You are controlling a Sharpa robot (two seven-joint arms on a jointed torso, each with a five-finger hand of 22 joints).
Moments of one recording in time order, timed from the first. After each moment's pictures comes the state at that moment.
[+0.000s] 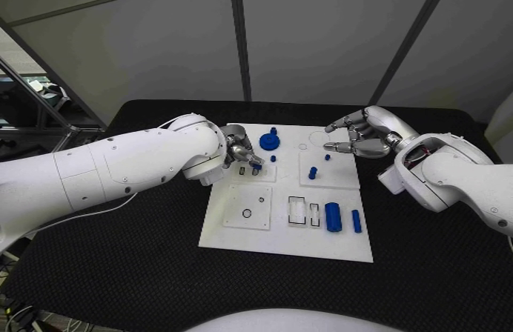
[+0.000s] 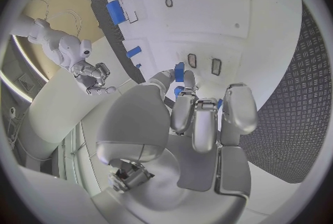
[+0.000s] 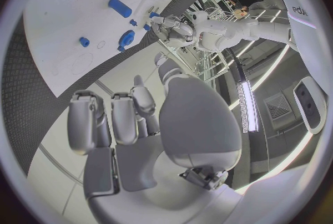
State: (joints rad) left arm 1.22 -0.73 0.01 1.46 -1.00 -0.09 -0.58; left_hand 1.22 -0.01 0.27 0.10 0.46 1.02 0.06 0.25 1.15 1.47 -0.03 1.29 1.31 1.47 -0.08 1.54 1.31 0.08 1.33 0.03 1.36 1.21; right arm 1.20 -0.85 0.02 1.55 -1.02 -0.38 0.02; right_hand 1.31 -0.16 0.14 0.13 0.20 0.92 0.12 0.07 0.17 1.35 0.04 1.19 1.19 1.46 -0.03 1.36 1.24 0.05 1.45 0.08 1.42 1.31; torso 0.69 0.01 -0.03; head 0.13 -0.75
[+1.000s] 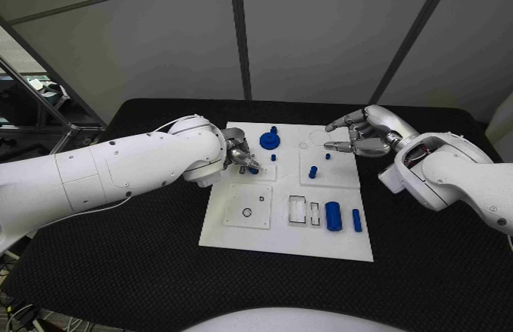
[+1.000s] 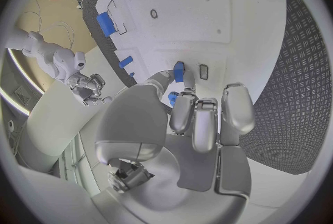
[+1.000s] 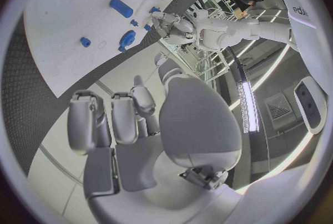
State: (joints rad) left arm 1.22 -0.73 0.01 1.47 -1.08 -0.04 -0.62; left_hand 1.20 -0.04 0.30 0.08 0.50 1.04 0.05 0.25 1.18 1.47 -0.04 1.29 1.31 1.46 -0.09 1.54 1.31 0.09 1.33 0.02 1.36 1.21; right arm 1.20 -0.85 0.02 1.54 -1.02 -0.38 0.02; right_hand 1.31 -0.16 0.14 0.13 0.20 0.92 0.12 0.07 0.17 1.35 0.04 1.19 1.18 1.47 -0.03 1.36 1.24 0.05 1.45 0.08 1.42 1.31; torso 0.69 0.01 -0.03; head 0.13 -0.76
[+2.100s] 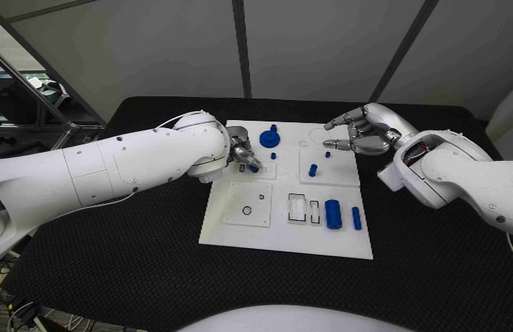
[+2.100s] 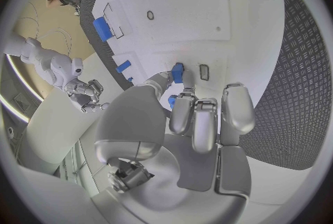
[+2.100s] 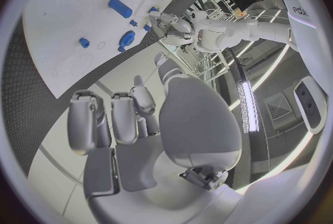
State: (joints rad) left arm 1.23 -0.70 0.00 1.43 -1.11 0.01 -0.63; left_hand 1.17 -0.04 0.33 0.07 0.48 1.05 0.05 0.24 1.20 1.47 -0.03 1.30 1.31 1.47 -0.09 1.55 1.31 0.09 1.33 0.02 1.36 1.22; right arm 1.20 -0.85 0.02 1.54 -1.02 -0.37 0.02; right_hand 1.31 -0.16 0.14 0.13 0.20 0.92 0.12 0.07 0.17 1.35 0.04 1.19 1.18 1.46 -0.03 1.36 1.24 0.05 1.45 0.08 1.42 1.31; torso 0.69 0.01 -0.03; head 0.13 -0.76
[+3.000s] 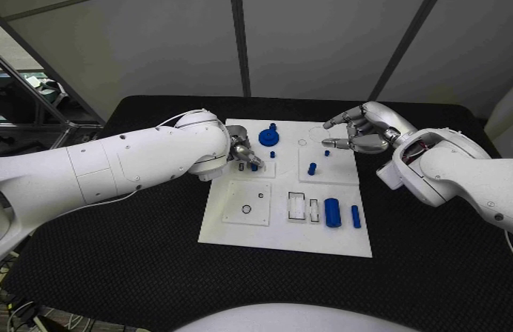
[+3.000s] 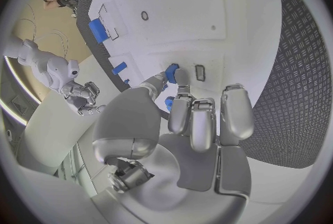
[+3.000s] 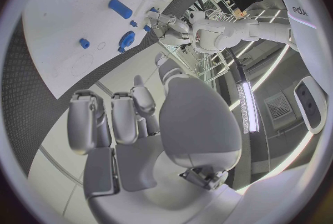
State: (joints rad) left arm 1.23 -0.68 -0.01 1.40 -1.12 0.03 -0.64; left_hand 1.05 -0.07 0.34 0.09 0.24 1.13 0.00 0.24 1.24 1.46 -0.06 1.34 1.31 1.47 -0.11 1.57 1.31 0.09 1.36 0.01 1.38 1.27; right arm 1.20 -0.85 0.02 1.54 -1.02 -0.37 0.02; right_hand 1.31 -0.16 0.14 0.13 0.20 0.92 0.12 0.07 0.18 1.35 0.04 1.19 1.18 1.46 -0.03 1.36 1.23 0.05 1.45 0.08 1.42 1.31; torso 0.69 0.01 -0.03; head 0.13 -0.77
